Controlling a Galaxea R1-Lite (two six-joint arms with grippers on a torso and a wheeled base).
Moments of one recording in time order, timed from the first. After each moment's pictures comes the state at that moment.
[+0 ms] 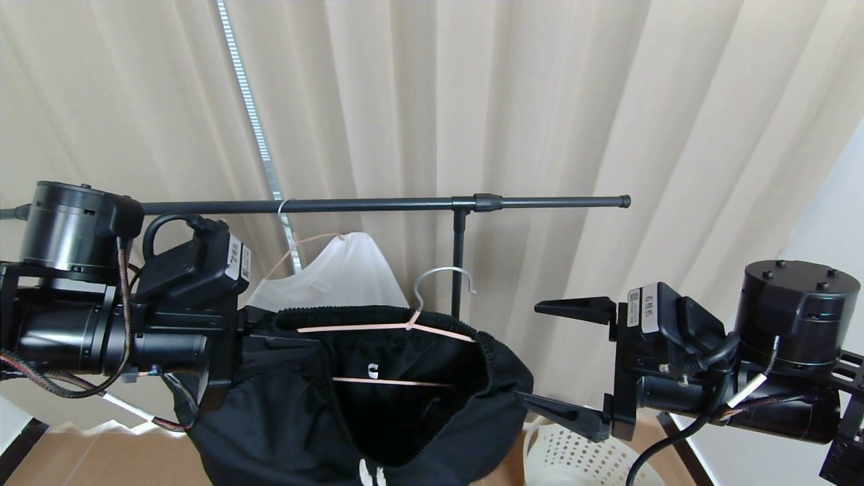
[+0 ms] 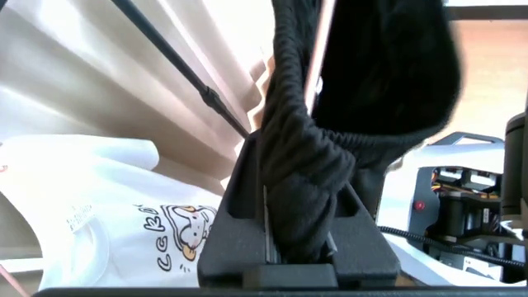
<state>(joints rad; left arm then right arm) -0.22 1.47 -0.85 0.05 -0.74 0.85 0.52 1.62 -0.48 -0.84 0.53 -0.43</state>
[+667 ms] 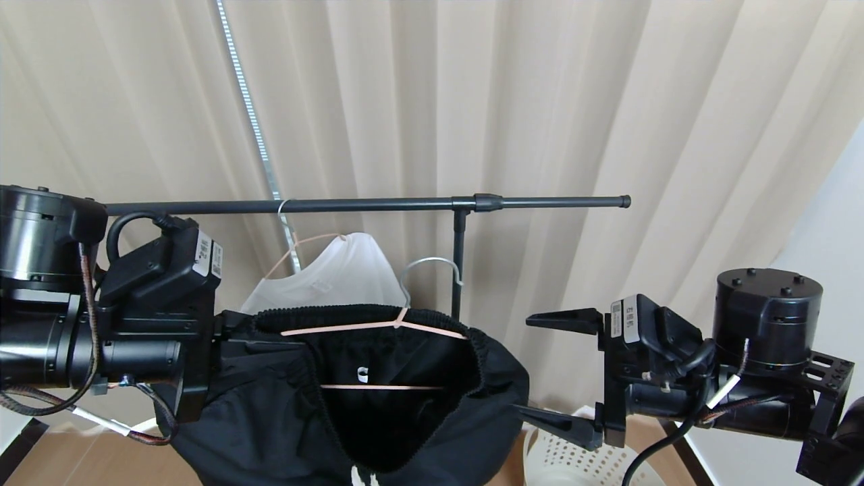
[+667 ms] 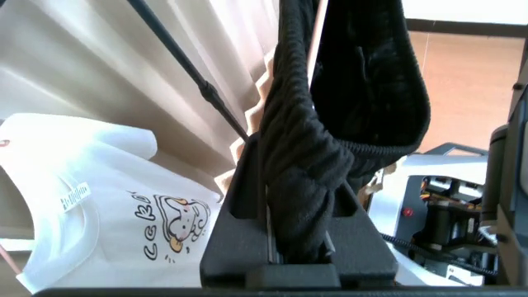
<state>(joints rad) -0.19 1.41 -0.81 0.05 -0.75 0.77 0.50 1.67 -0.48 -0.84 0.60 -0.44</state>
